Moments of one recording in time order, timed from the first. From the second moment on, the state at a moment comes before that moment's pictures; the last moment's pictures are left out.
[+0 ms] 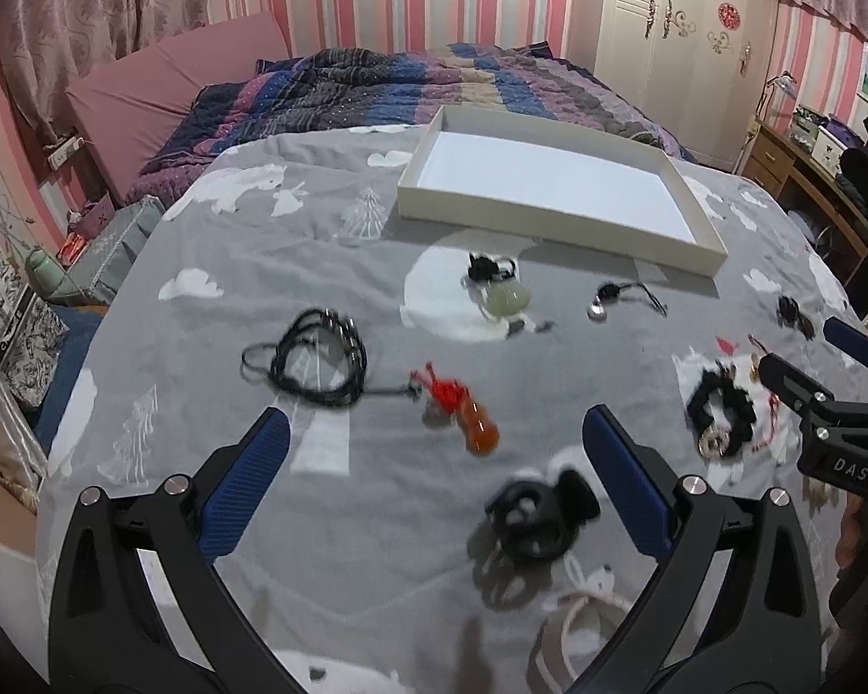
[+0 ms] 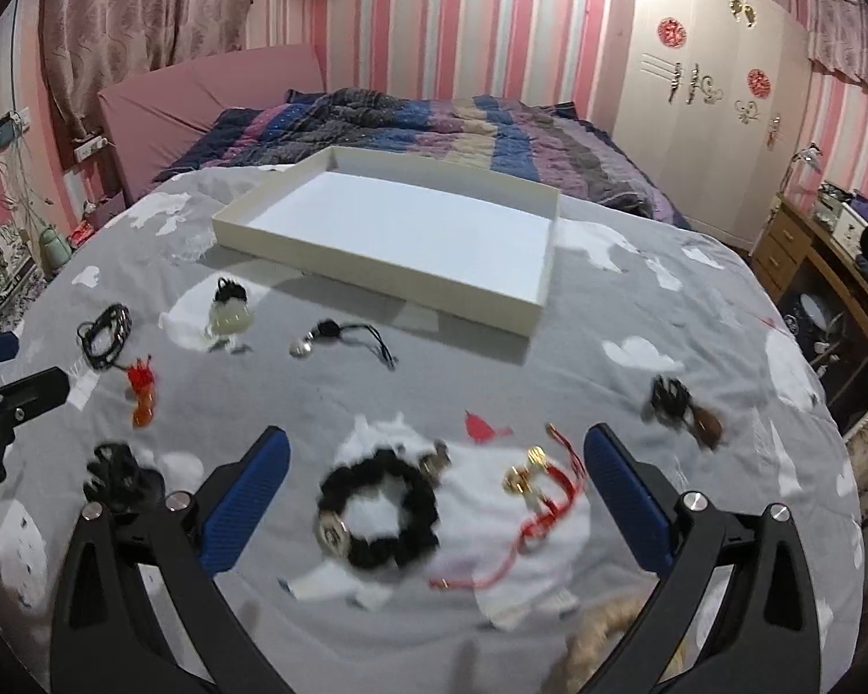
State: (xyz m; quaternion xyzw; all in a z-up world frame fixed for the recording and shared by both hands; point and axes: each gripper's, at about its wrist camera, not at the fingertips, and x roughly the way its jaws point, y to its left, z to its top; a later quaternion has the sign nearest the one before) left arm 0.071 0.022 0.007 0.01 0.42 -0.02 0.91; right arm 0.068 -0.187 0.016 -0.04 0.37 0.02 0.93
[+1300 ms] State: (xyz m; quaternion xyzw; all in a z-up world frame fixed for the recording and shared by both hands) left arm 0.250 -0.009 -0.055 0.01 0.53 -0.10 0.84; right arm 0.208 -0.140 -0.045 -0.04 0.48 0.10 0.87
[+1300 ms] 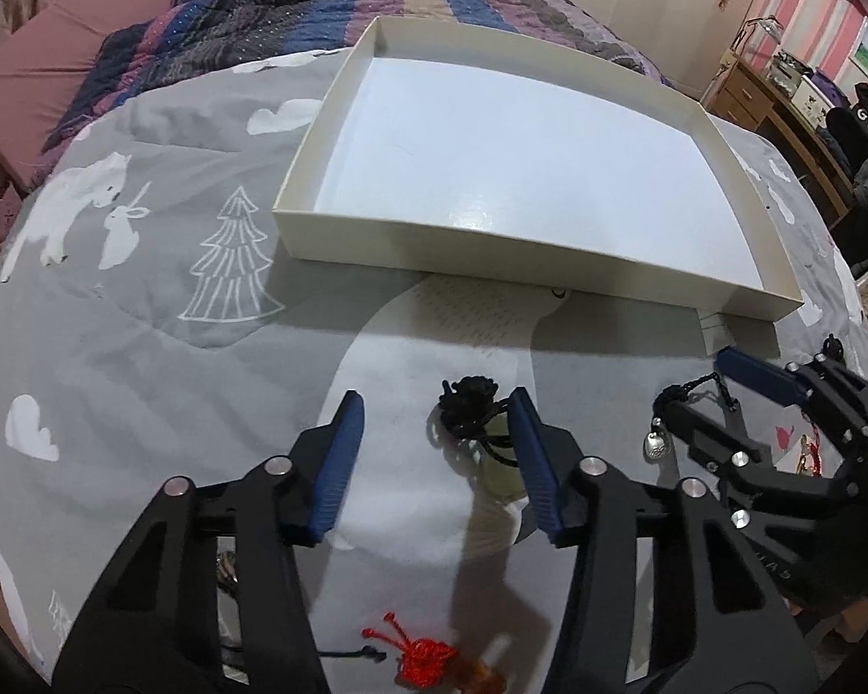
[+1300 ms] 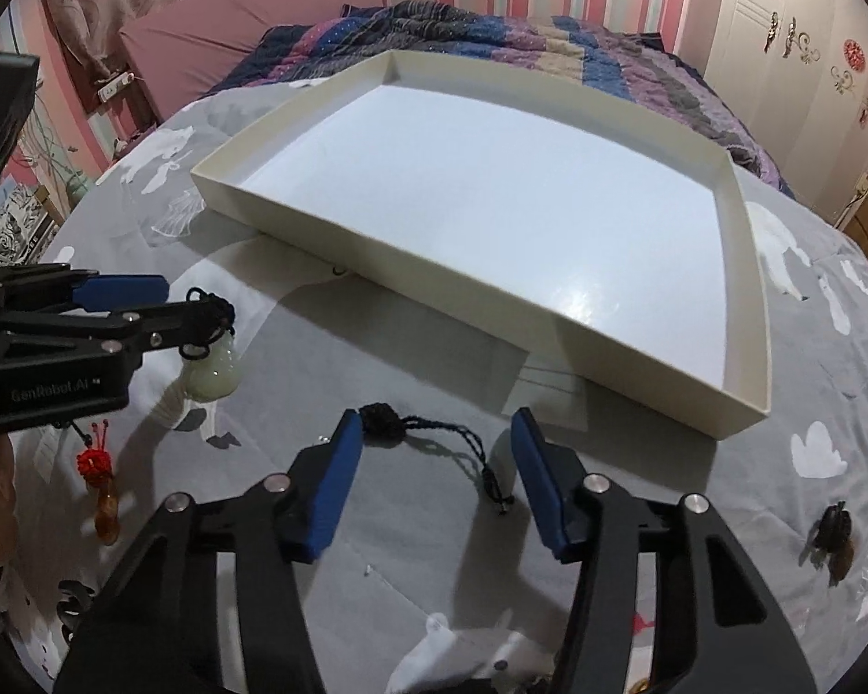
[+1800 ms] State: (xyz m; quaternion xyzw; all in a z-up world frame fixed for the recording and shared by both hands) left arm 0.254 -0.017 -0.057 -0.01 0.54 -0.14 0.83; right arm 0.215 -0.142 -0.045 -0.03 0.48 0.13 0.87
